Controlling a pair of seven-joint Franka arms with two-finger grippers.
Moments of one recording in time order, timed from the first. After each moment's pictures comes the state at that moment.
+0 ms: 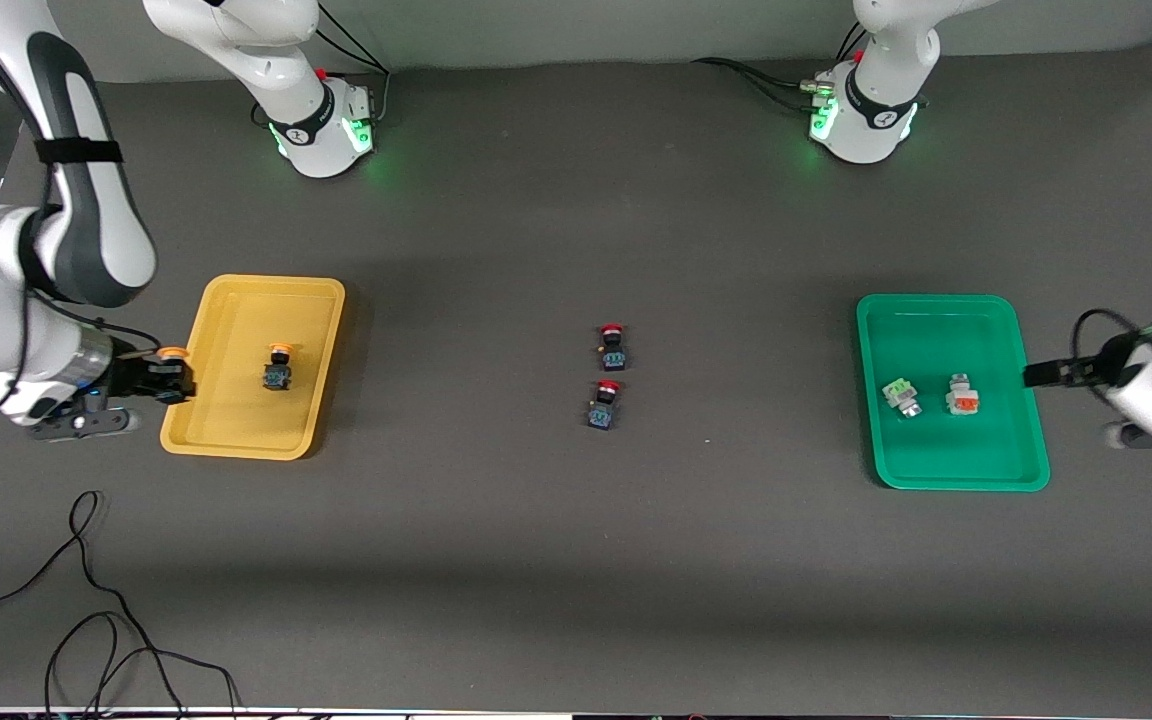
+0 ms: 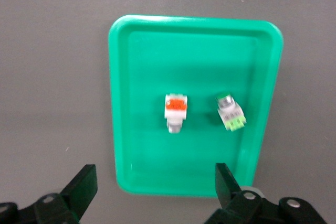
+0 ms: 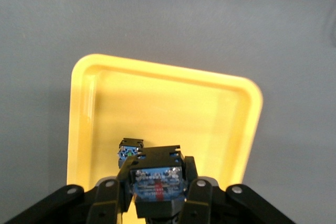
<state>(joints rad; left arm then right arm) 0.31 0.26 -0.17 -1.72 0.08 1.79 0.08 -0.10 0.20 -0.04 -2.09 0.02 2.23 -0.21</state>
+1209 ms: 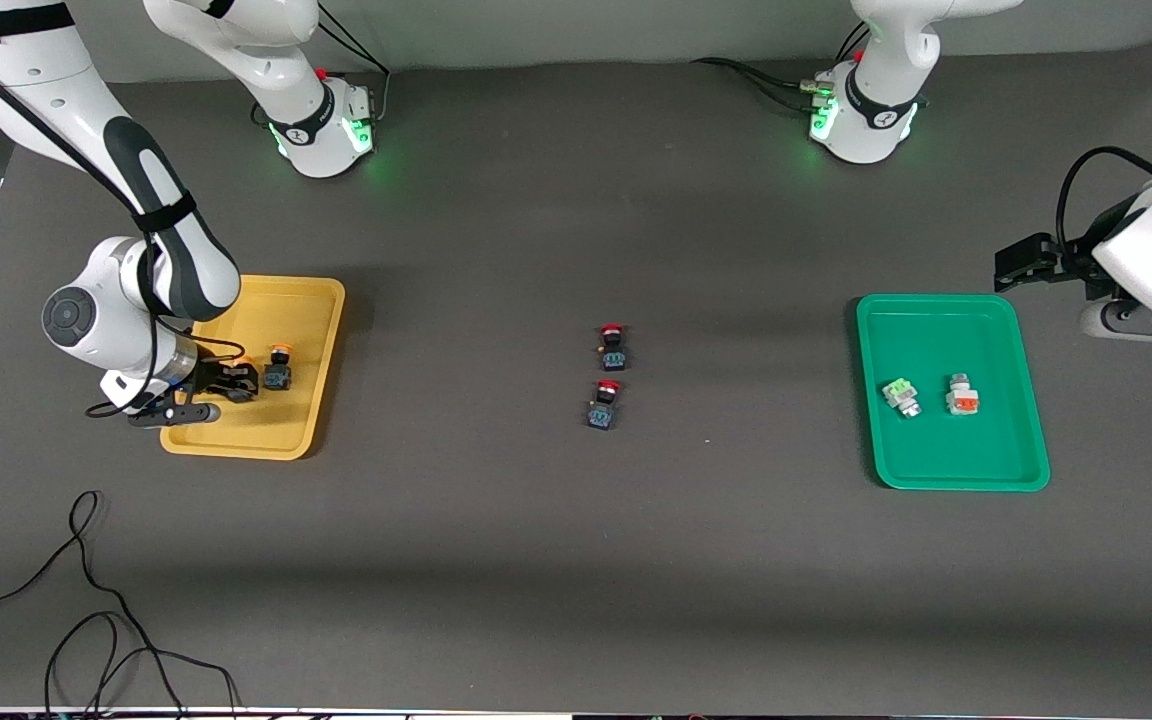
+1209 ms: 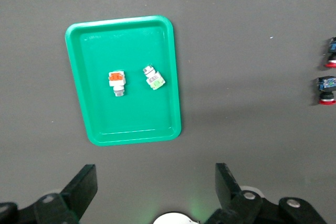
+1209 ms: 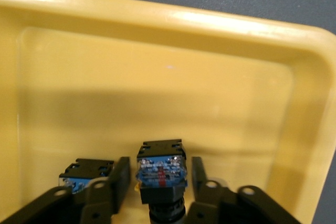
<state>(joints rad) 0.06 0.06 -0.12 -1.55 -0.01 1.48 0.04 -0.12 0.36 -0.04 -2.28 0.03 2.59 -0.23</state>
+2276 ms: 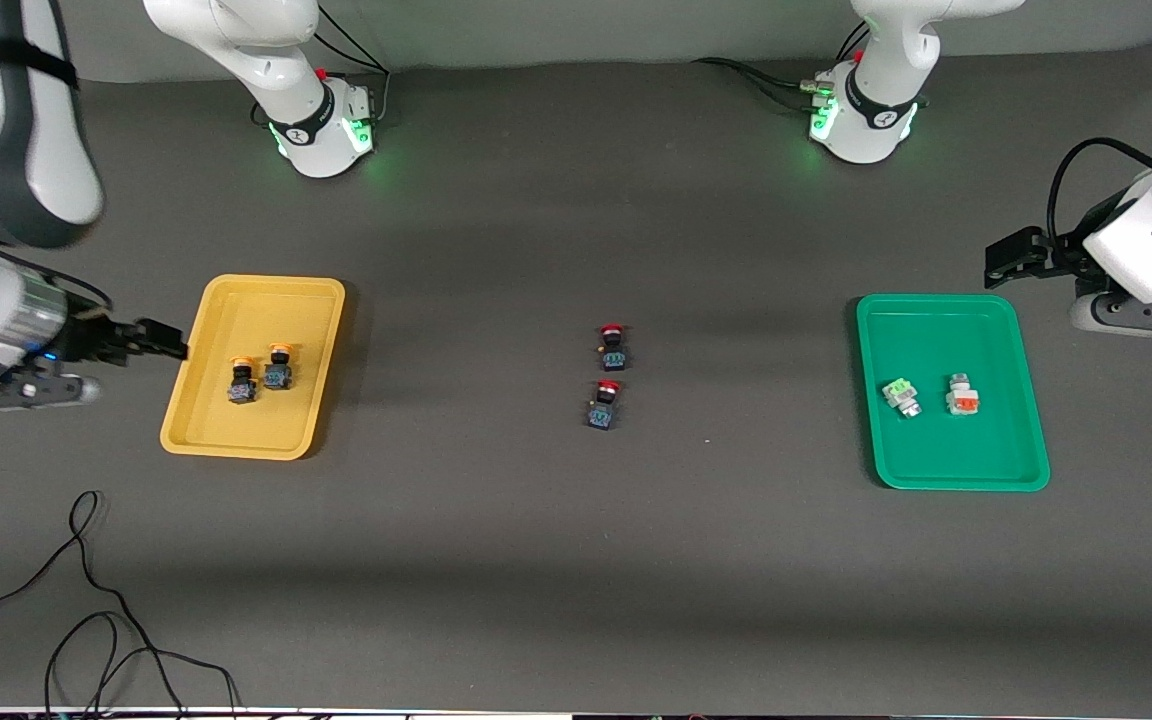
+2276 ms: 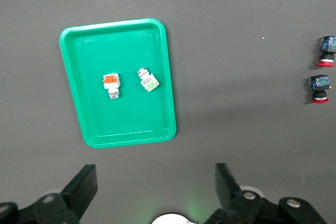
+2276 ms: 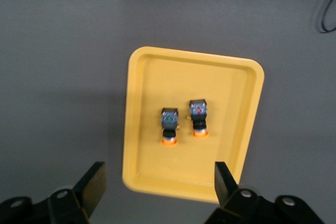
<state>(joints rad) 0.00 0.06 -0.08 -1.55 -0.02 1.48 0.04 -0.12 0.07 0.03 -1.82 0.04 1.77 -0.12</state>
